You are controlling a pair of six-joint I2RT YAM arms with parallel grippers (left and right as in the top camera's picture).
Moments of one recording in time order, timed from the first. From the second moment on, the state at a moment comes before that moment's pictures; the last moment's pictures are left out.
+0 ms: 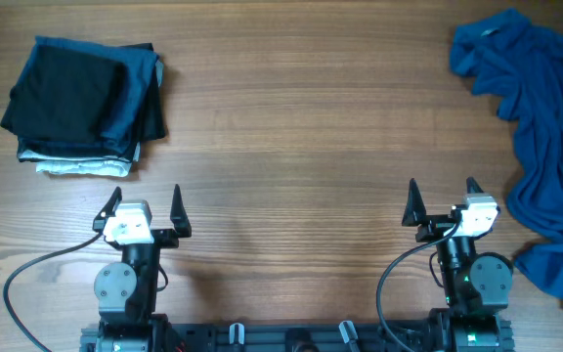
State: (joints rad) left arm -0.02 0.03 0.01 -0.07 -0.04 -0.04; right arm -0.01 0.07 0.01 0.00 -0.04 0.04
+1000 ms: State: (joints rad) left arm -0.02 0.03 0.01 -0.07 -0.04 -0.04; right arm -0.01 0.89 1.34 -0.83 -0.05 0.19
